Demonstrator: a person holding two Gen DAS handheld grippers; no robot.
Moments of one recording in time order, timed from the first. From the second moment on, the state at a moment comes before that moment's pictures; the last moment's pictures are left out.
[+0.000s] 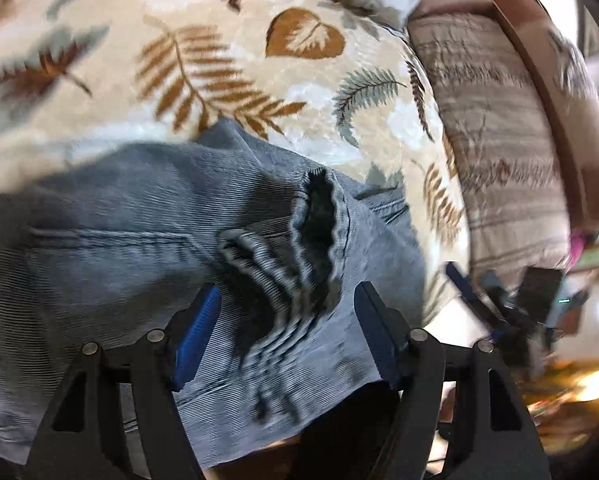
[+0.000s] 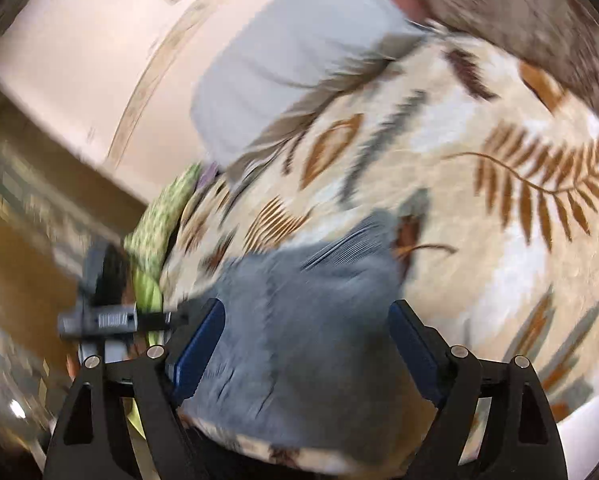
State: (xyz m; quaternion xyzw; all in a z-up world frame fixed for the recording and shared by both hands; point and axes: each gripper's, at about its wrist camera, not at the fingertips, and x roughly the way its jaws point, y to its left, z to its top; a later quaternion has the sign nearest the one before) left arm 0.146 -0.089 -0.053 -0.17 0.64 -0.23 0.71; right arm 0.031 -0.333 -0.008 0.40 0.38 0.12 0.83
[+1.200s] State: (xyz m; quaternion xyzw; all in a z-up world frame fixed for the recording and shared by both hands) left arm 0.102 -0.101 -0.057 -0.12 0.62 -0.17 0.76; right arm 0.085 -0.322 -0.032 0.30 0.43 0.12 0.85
